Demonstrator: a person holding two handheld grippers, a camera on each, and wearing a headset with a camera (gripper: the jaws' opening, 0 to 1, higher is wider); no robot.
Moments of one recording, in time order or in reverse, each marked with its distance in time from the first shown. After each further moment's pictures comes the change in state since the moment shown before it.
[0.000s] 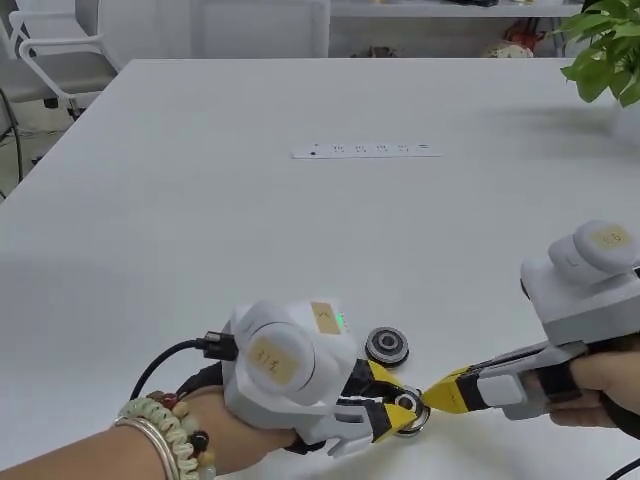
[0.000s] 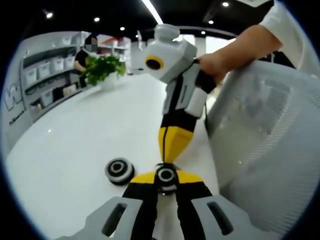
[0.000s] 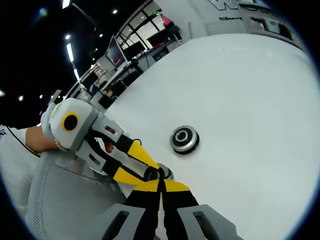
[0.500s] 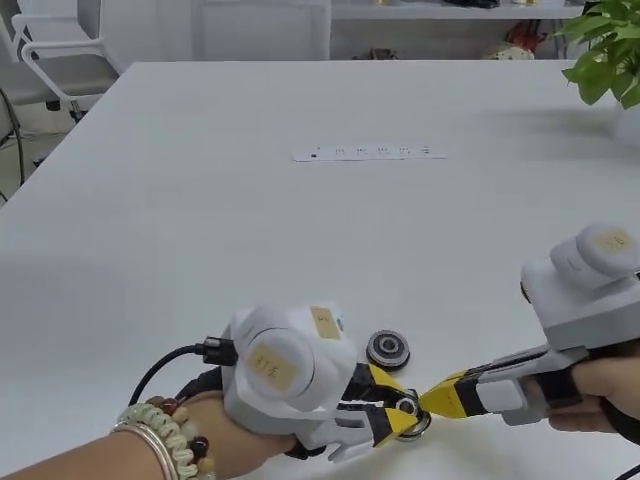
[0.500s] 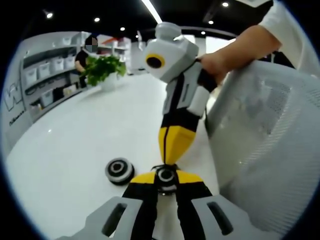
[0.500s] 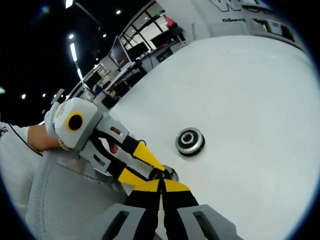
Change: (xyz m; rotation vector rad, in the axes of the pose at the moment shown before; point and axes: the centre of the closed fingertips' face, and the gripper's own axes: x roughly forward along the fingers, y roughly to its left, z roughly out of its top) left arm 0.000 0.000 0.000 -0.001 -0.003 0.000; right arm 0.000 0.005 0.003 -0.019 -0.009 0.026
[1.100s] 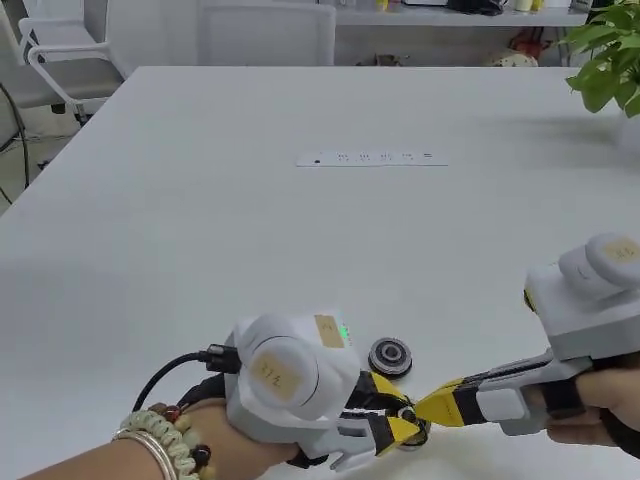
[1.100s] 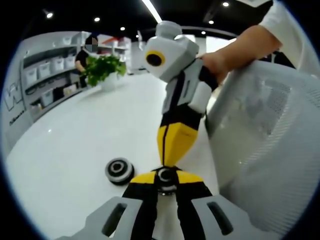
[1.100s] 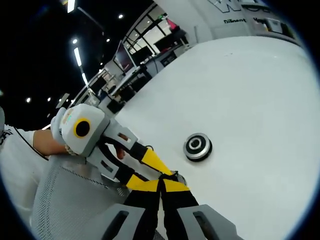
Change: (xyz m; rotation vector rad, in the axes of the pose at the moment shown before) left arm 0.000 0.000 0.000 -0.002 0.002 0.003; right arm 0.000 0.009 0.009 0.006 -0.042 0.047
